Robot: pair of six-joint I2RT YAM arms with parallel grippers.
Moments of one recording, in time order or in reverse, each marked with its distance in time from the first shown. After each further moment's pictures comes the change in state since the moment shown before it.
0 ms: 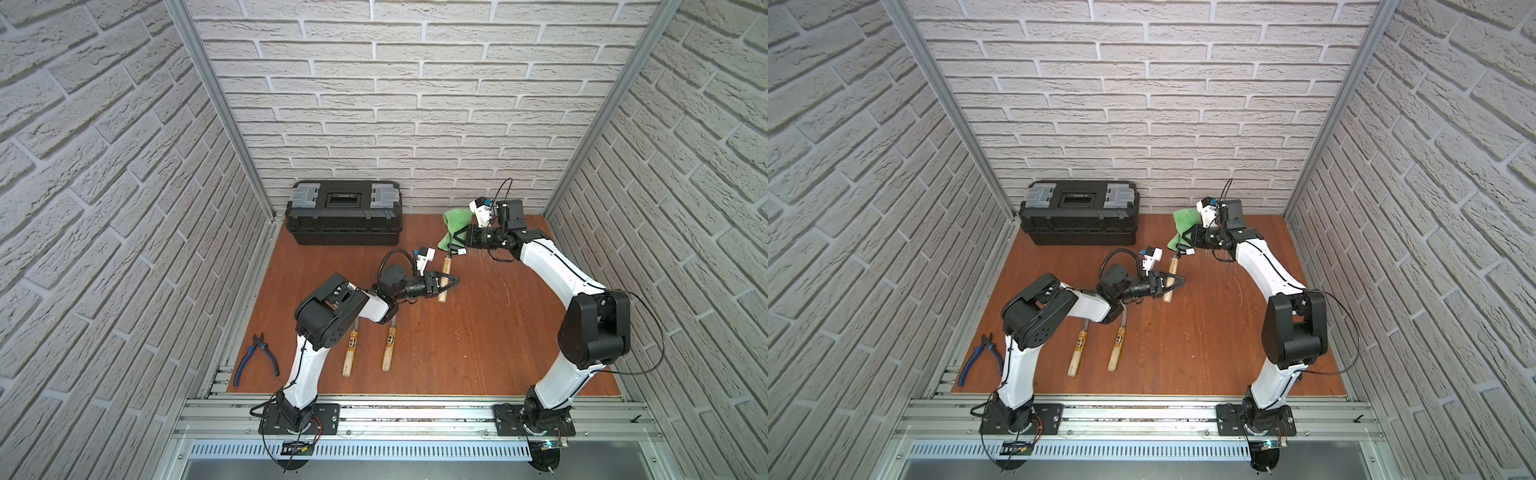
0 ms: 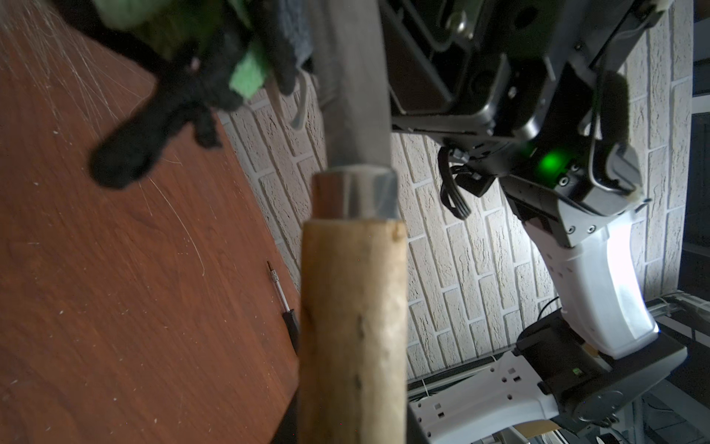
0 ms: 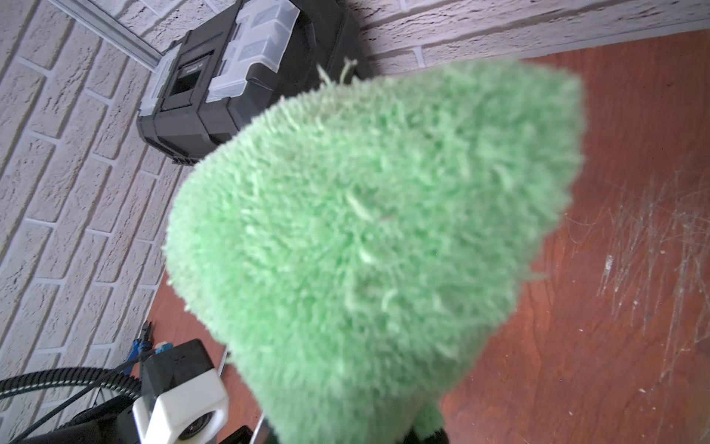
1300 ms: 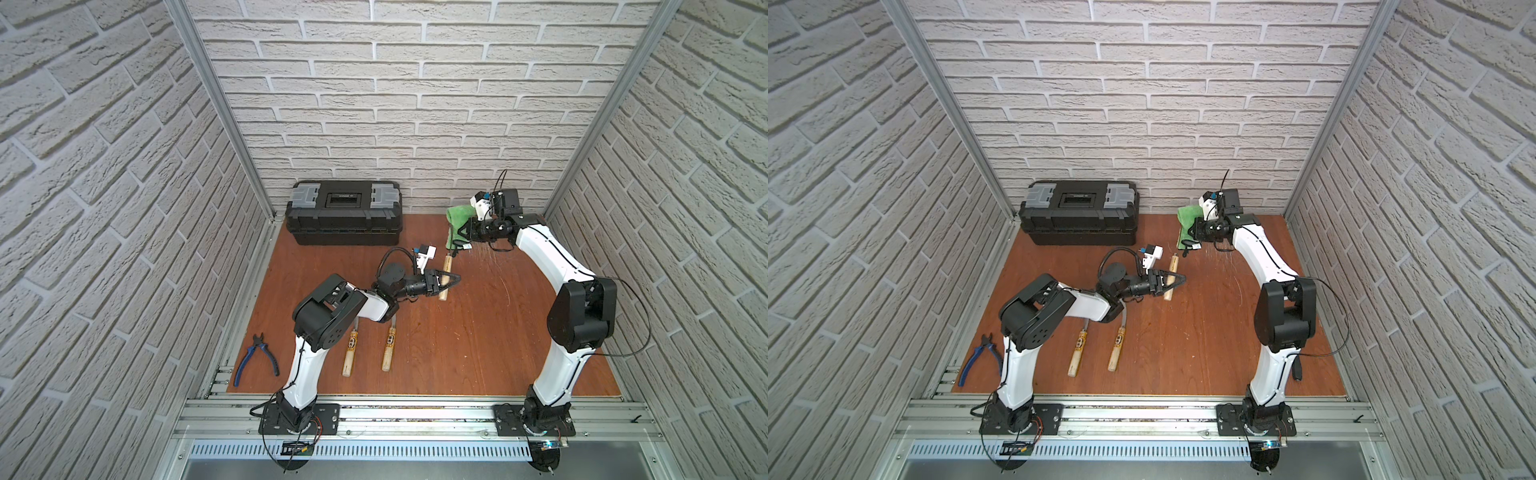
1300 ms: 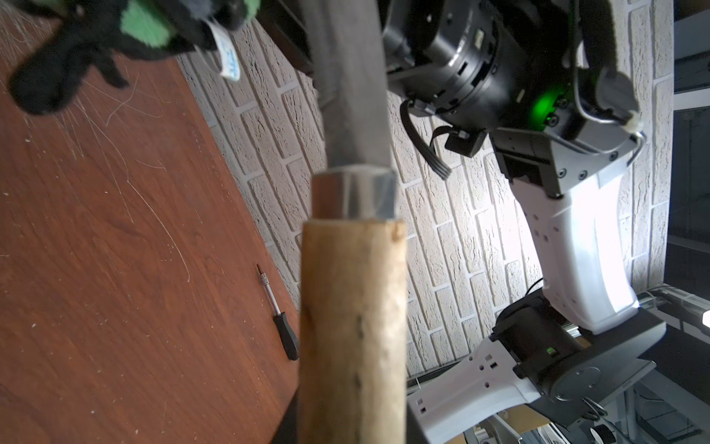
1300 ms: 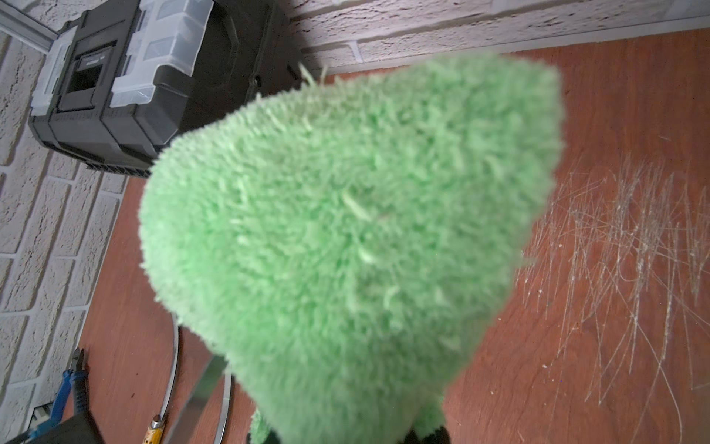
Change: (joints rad) left arm 0.000 -0.018 0.004 0.001 -0.008 0.001; right arm -0.014 0.163 0.253 -0.221 0.160 -0.061
